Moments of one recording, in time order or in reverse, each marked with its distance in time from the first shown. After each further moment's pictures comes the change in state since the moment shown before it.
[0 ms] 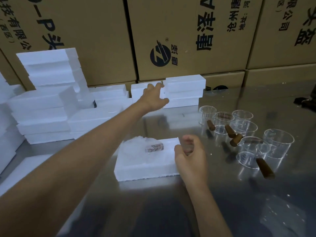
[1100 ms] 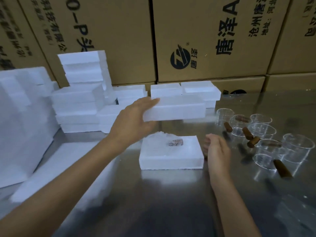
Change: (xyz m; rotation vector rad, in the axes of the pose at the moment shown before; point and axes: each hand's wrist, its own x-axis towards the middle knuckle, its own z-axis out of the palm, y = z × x) left_hand -0.174 -0.045 -0.057 0.027 0.270 0.118; right_hand 0.001 -0.014 -0.011 0.224 0.040 0.161
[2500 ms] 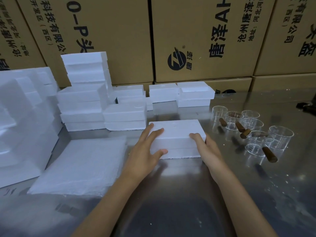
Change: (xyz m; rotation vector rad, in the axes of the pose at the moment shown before) left_hand -0.089 -0.023 0.054 -0.246 -0.021 -0.047; right_hand -0.025 -0.004 0.002 -0.140 -0.275 -0.031
